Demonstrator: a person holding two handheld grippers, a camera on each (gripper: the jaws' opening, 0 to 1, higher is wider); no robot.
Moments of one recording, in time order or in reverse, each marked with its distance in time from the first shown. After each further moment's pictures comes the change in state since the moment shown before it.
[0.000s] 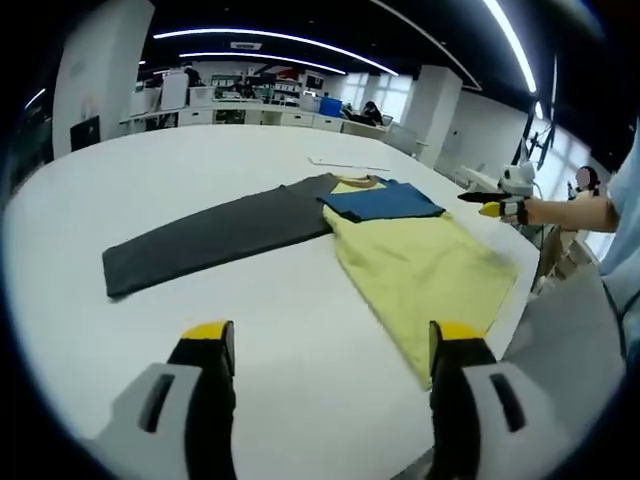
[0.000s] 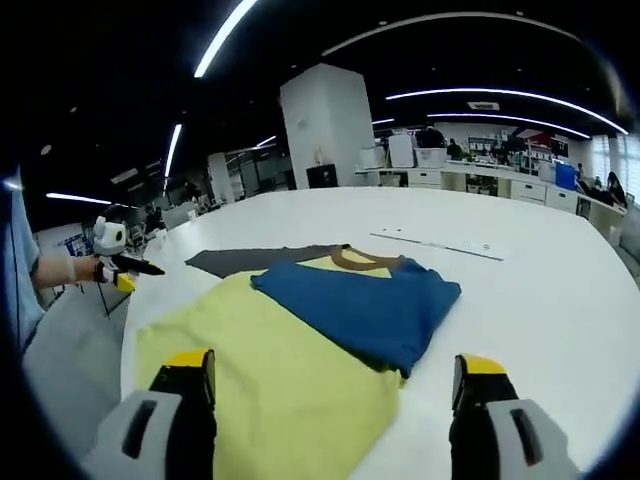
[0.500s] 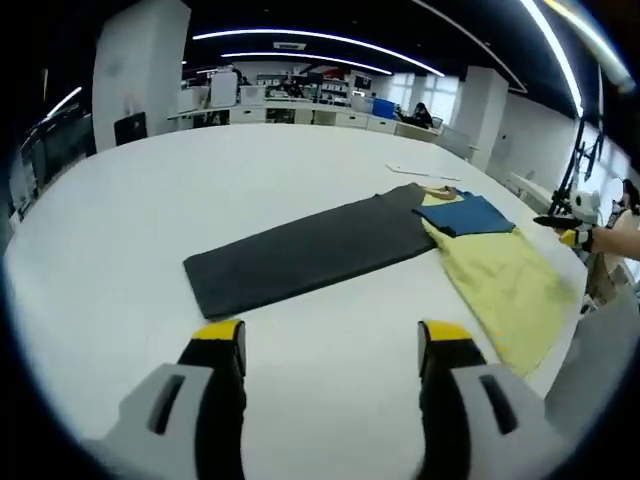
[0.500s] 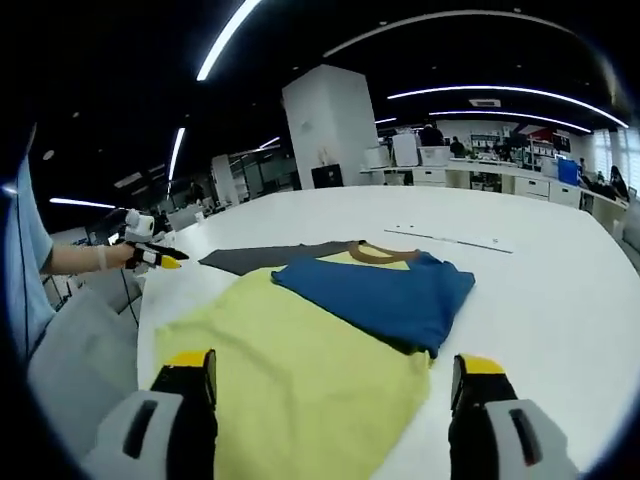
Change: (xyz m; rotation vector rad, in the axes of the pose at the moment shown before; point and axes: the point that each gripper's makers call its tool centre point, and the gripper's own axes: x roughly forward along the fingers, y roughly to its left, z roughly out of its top) left arm -0.016 0.115 0.012 -0.094 -0.003 0.264; right arm -0.009 0.028 -0.008 0.021 0.006 0.027
